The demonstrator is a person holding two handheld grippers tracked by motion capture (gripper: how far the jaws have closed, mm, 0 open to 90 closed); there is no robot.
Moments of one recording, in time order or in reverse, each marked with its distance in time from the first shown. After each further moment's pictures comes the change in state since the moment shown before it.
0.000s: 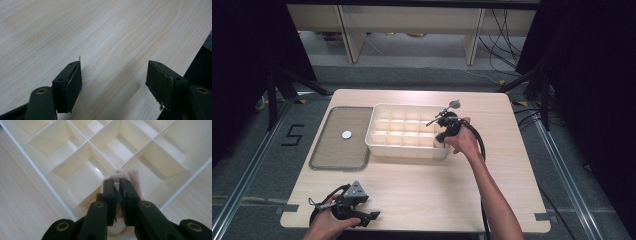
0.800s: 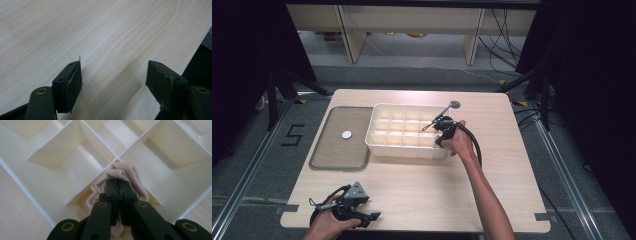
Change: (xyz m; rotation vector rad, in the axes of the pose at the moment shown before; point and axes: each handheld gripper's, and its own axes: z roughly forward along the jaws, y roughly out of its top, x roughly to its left) left arm -0.002 -0.001 0.000 0.002 -0.001 0.000; right arm 0.001 -0.001 0.031 0.124 -0.030 0.000
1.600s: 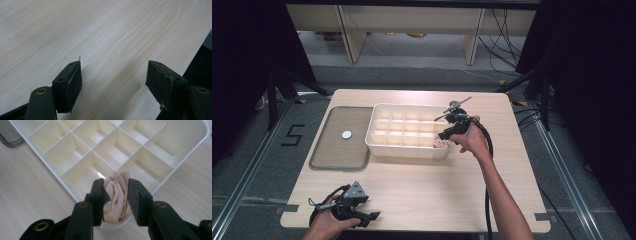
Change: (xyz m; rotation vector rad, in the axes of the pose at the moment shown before) left arm 0.001 0.000 -0.001 -0.006 0.007 -0.008; right arm -0.006 -0.016 -0.059 -0.216 0.067 0.041
